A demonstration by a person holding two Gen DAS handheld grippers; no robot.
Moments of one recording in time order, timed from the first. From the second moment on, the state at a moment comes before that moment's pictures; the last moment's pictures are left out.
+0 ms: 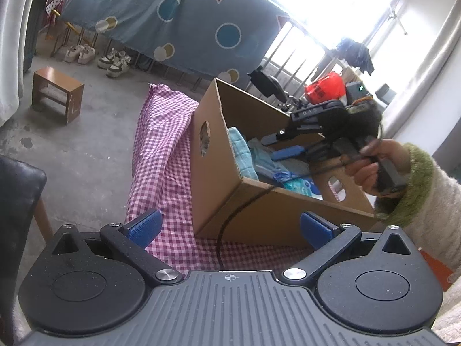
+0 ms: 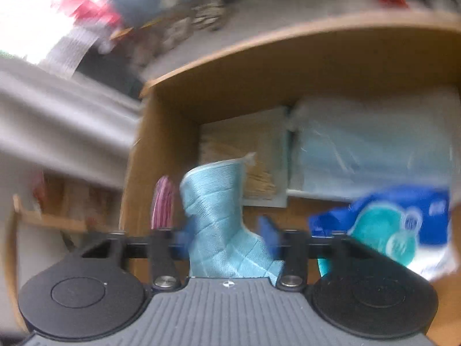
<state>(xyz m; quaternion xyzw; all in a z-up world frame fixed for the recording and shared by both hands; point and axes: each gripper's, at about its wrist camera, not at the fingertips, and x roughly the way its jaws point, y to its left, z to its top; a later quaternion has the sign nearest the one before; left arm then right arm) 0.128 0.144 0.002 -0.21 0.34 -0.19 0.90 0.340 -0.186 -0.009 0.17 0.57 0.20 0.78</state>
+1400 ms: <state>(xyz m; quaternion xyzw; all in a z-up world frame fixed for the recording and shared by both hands) 0.129 0.149 -0.005 -0.22 0.36 -0.18 0.89 0.391 -0.134 -0.090 0.23 0.66 0.23 0.67</state>
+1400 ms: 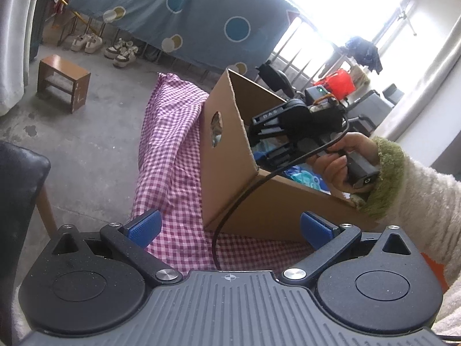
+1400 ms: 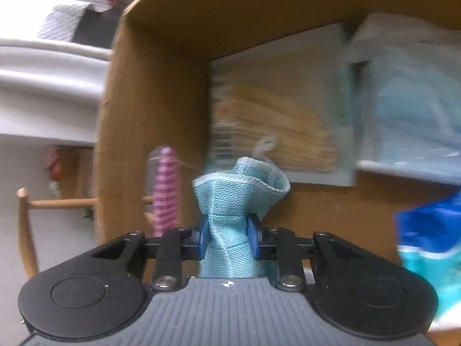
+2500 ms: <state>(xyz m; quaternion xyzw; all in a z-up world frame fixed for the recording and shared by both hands) 0.117 0.096 0.022 -0.17 0.36 -0.21 0.89 0.154 -0.334 0.053 0.28 0.41 0.29 0.81</state>
